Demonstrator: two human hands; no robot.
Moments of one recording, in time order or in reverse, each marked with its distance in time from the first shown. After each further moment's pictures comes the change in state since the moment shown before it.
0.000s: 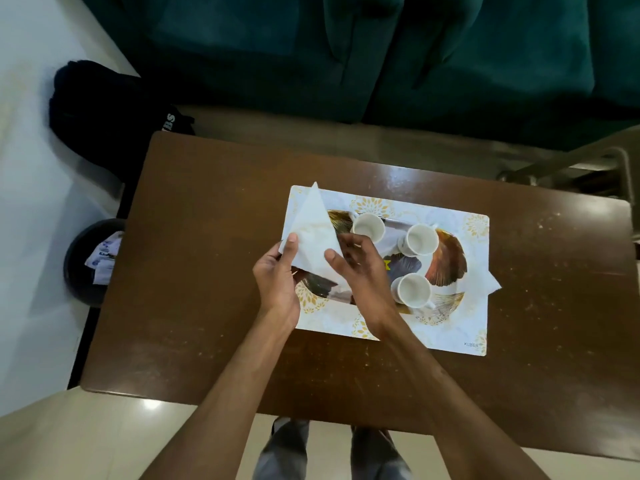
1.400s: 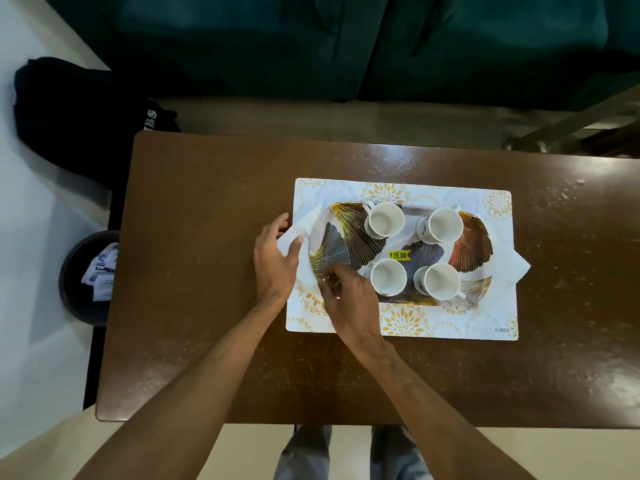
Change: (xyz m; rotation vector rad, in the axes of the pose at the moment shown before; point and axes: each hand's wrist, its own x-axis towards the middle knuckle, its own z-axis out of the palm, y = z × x) left_hand 0.103 -0.018 -0.047 0.947 -0.155 0.549; right_hand 0.012 0.075 0.058 -0.835 0.221 -0.174
